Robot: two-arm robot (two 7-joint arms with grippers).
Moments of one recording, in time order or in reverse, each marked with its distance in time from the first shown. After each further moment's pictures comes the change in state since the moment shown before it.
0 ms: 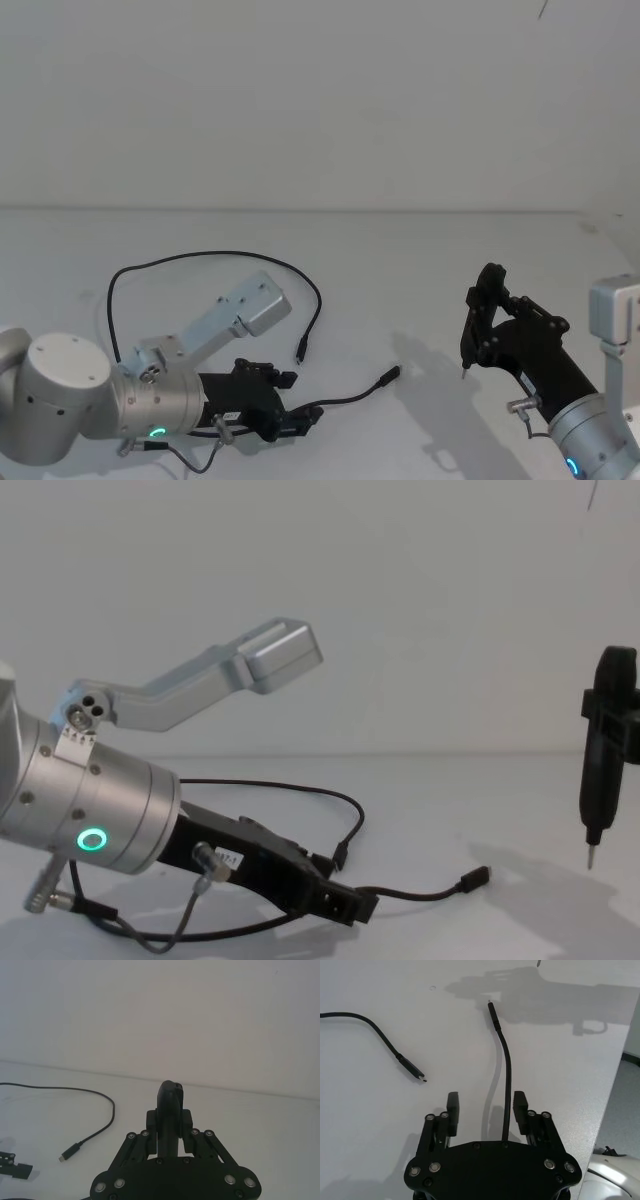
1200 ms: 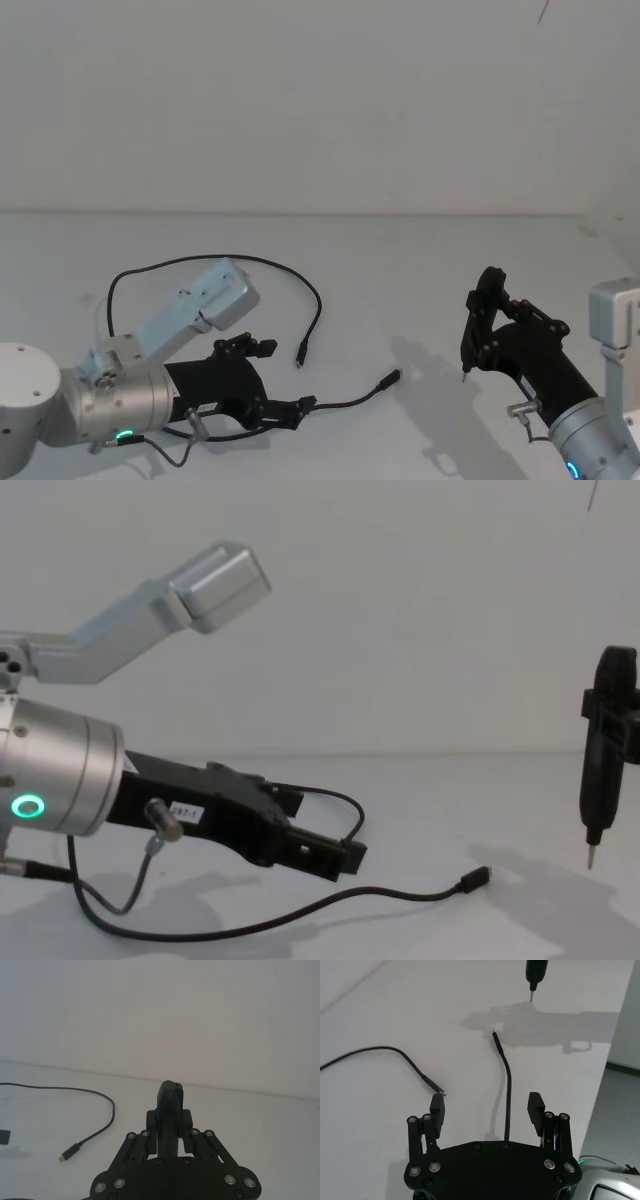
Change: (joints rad) left arm 0.086 0.067 -0.090 -0.120 -0.003 -0.109 0.006; right arm 0.000 0.000 0.000 0.000 0.000 0.000 0.000
